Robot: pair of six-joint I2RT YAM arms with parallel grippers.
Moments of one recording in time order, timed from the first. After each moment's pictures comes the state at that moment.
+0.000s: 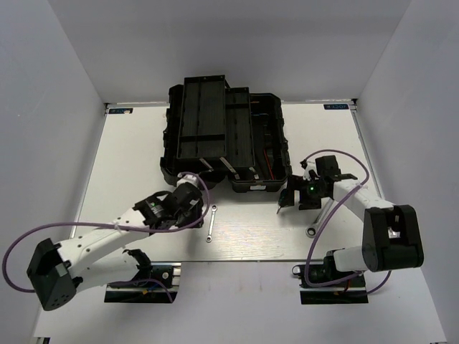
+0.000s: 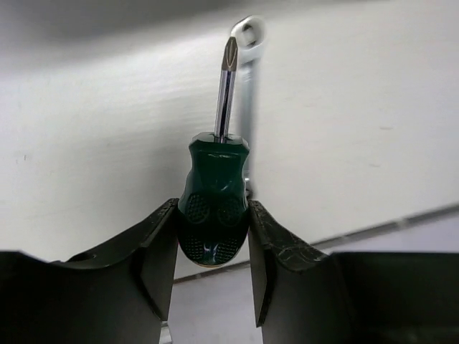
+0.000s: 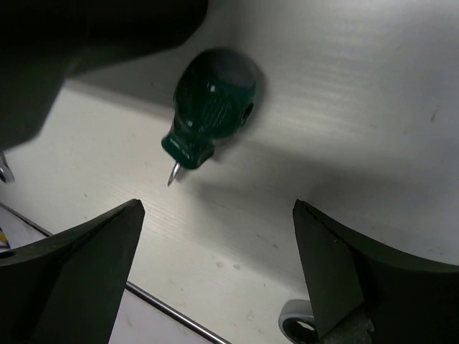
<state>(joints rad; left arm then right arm) -0.87 1.04 0.68 -0.68 -0.21 -0.74 0.15 1.36 0.67 -0.48 -0.46 0.15</state>
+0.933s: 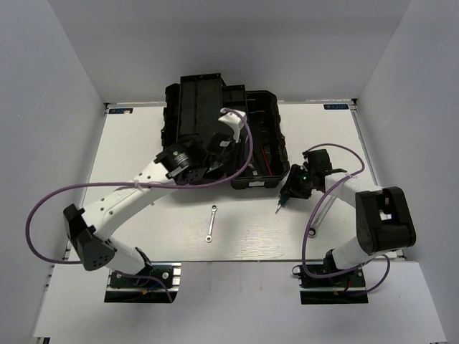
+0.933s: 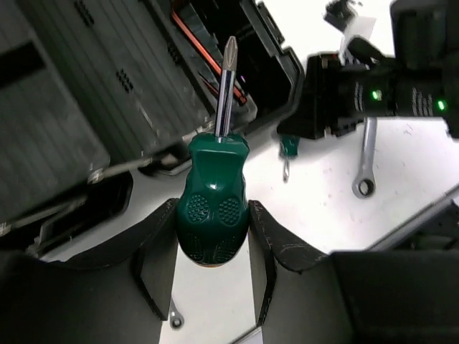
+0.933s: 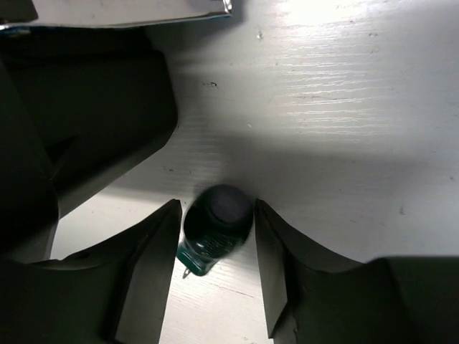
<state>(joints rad) -0.90 1.42 1.50 -0.67 -0.20 -0.38 0.21 1.52 0.73 -0.26 -0.30 0.45</state>
